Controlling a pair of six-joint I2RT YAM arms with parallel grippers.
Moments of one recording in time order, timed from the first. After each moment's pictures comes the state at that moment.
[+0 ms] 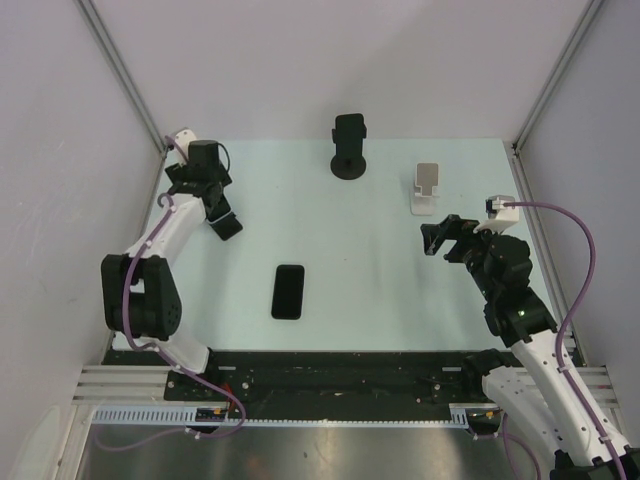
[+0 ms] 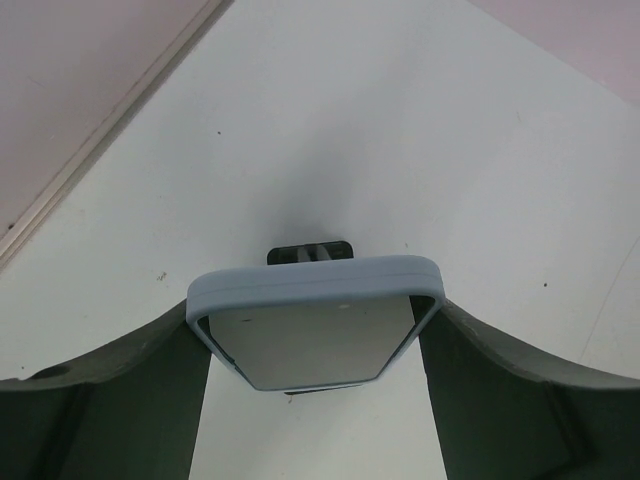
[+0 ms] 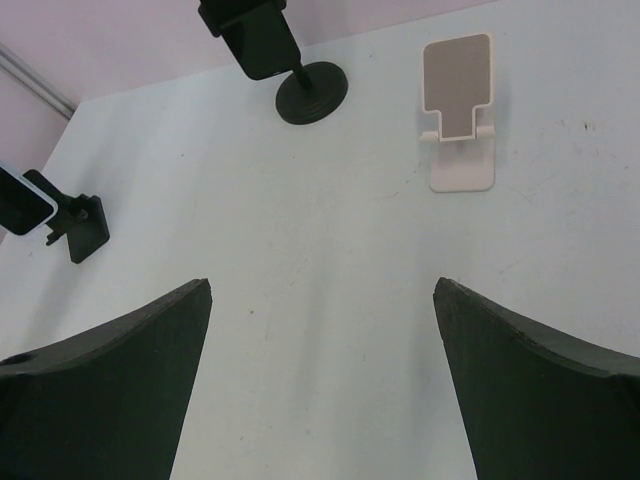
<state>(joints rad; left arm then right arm) -0.09 1.64 1.29 -0.27 -0.55 -0.45 0.32 0.63 0.67 -0.19 0.09 0.38</state>
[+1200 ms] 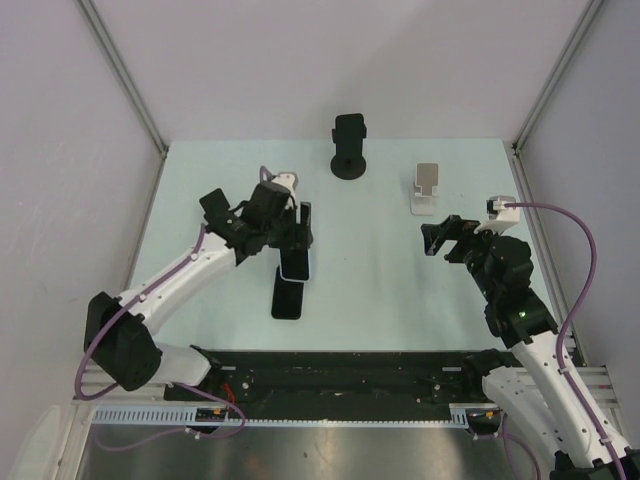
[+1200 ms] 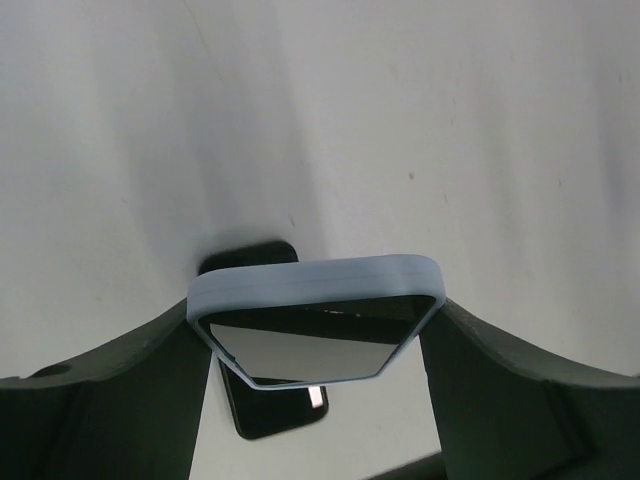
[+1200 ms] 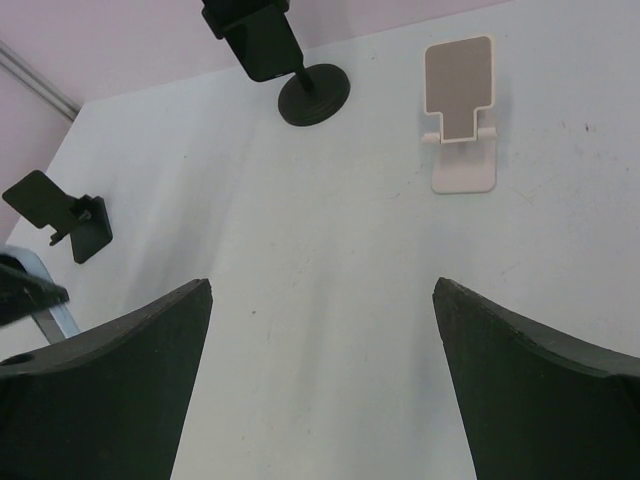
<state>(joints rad) -0.59 1.36 1.16 -0.56 -0.12 -0.39 0.32 0.62 0.67 -0.19 0.08 0.38</state>
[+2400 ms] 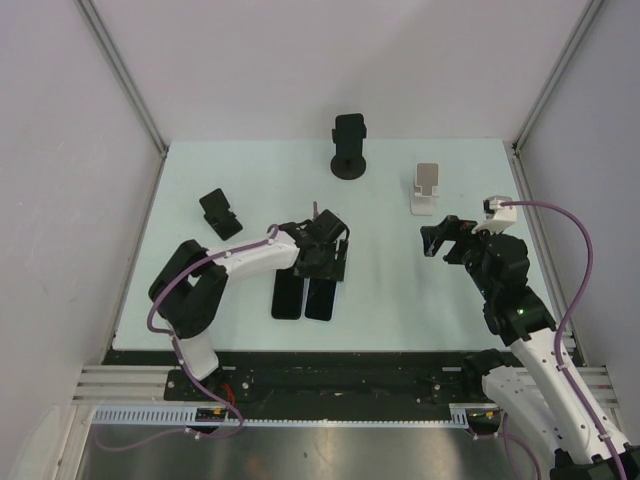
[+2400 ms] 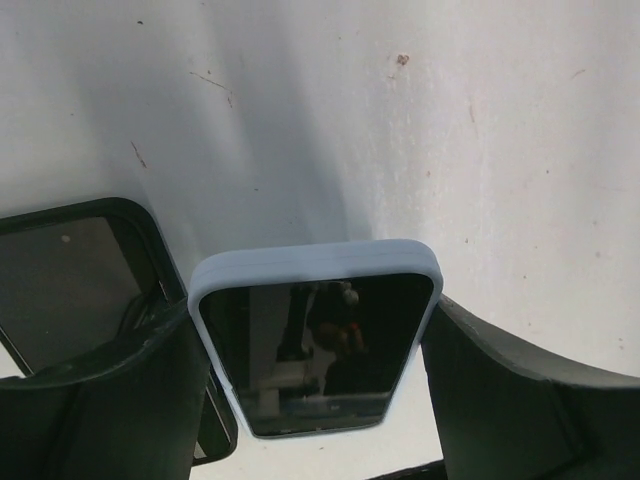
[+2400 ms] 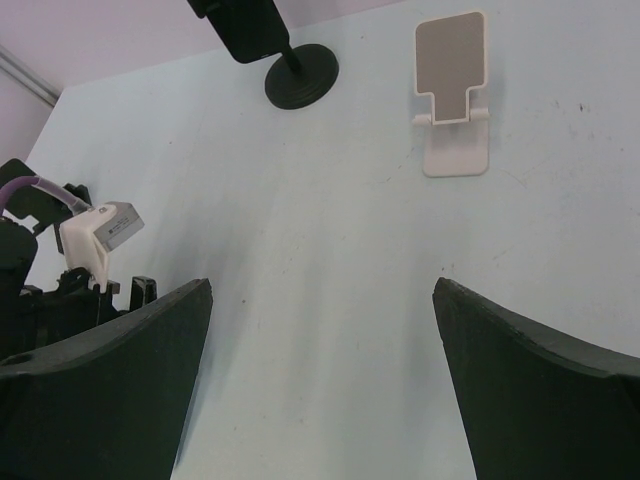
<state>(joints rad) -0.79 1.76 1.18 -0.57 -0.09 -0.60 0.32 0.64 0.67 -0.22 0.09 0.38</state>
